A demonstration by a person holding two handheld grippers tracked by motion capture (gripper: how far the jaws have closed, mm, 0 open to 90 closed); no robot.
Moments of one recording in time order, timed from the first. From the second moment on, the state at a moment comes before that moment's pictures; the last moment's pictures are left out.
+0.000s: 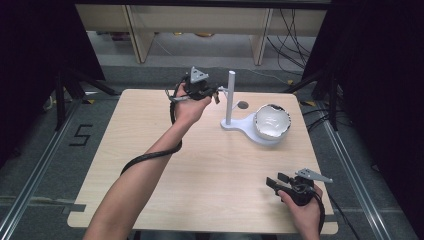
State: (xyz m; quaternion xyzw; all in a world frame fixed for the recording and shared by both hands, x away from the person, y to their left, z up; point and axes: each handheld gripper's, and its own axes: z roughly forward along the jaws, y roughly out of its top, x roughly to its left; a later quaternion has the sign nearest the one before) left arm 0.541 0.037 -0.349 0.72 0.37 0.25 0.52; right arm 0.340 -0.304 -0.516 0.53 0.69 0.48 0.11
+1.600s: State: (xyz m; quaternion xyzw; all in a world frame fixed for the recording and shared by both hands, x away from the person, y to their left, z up) left arm 0.537 0.013 -0.342 0.73 0.37 0.29 0.50; right arm 0.343 -0.308 -0.517 0.52 0.70 0.47 0.13
